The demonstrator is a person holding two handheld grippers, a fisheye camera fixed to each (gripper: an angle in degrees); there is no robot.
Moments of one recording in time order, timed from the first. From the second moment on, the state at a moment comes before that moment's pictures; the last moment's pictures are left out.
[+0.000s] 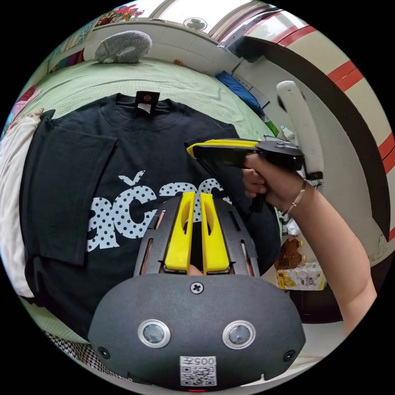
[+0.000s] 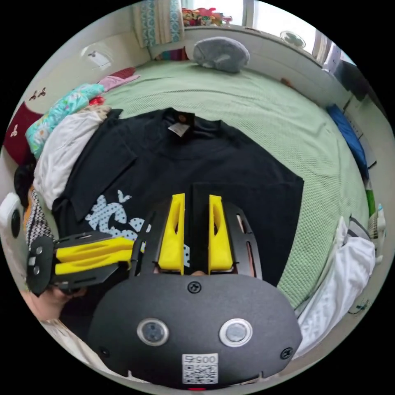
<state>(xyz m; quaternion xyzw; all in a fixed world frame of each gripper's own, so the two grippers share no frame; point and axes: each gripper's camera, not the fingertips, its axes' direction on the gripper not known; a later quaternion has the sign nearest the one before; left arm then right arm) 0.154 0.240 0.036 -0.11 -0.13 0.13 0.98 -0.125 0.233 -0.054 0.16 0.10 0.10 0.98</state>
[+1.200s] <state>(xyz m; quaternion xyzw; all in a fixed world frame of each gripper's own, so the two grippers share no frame) 0.187 0.374 -0.226 -0.06 -0.23 0.23 0.94 -0.255 0.589 -0.020 0.28 0.09 0.27 0.92</state>
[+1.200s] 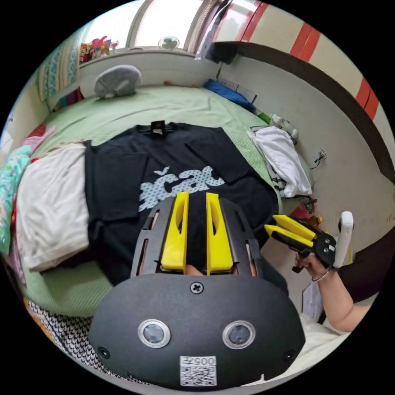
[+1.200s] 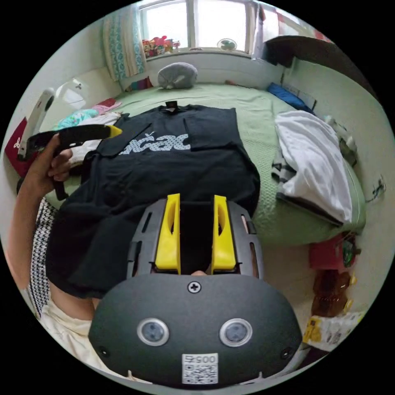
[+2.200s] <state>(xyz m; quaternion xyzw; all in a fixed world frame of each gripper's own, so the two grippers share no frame) 0.016 0.540 -0.411 -0.06 -0.24 0.08 0.97 -0.230 0.685 0.065 0.25 0.03 0.35 0.90</state>
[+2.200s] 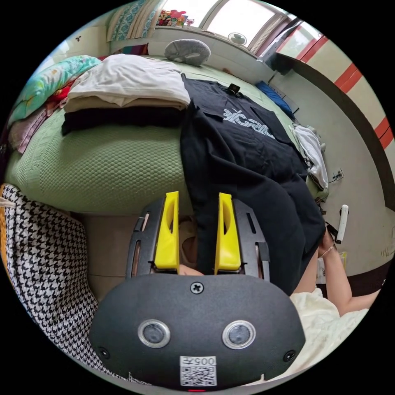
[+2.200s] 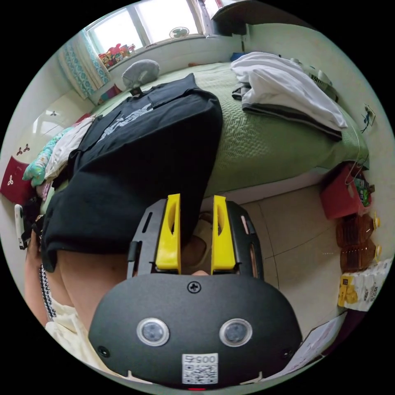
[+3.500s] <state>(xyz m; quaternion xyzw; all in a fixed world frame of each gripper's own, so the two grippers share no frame) 0.082 0.469 -0.533 0.06 -0.31 0.13 0.94 -0.253 0.658 -0.101 0.41 0.20 0.23 0.86</state>
